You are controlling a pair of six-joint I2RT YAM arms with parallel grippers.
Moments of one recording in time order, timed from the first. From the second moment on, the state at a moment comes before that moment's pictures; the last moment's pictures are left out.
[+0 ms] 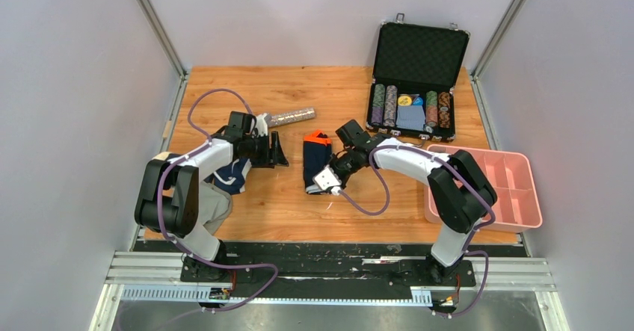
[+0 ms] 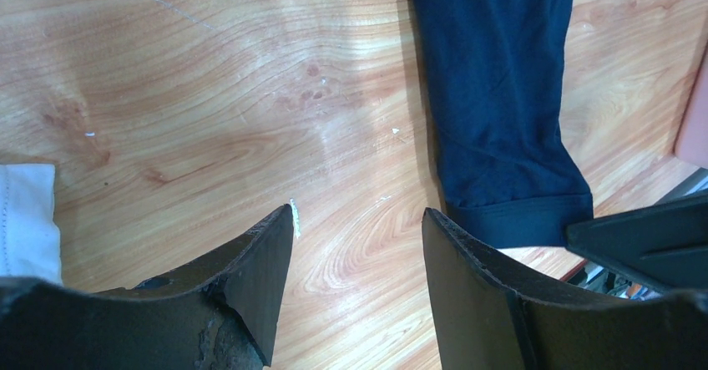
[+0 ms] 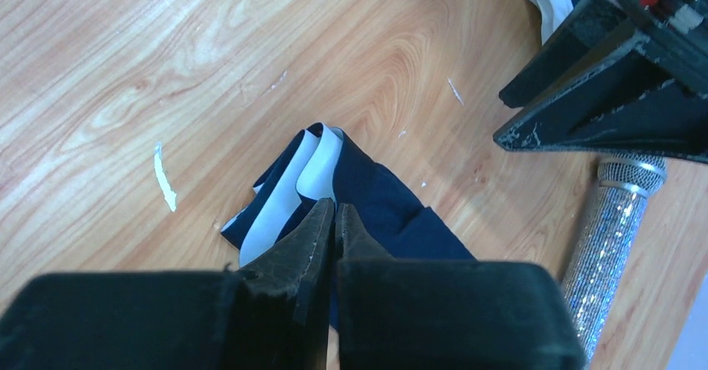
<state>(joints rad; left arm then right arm) -0.21 1.59 0.90 -0.29 0.48 -0.29 0.68 1.76 1.14 -0.50 -0.82 -1.66</state>
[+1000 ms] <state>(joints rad) -0.44 1.82 0.95 -0.11 0.68 -0.58 0.50 1.76 1.05 -0.48 -0.86 -1.70</state>
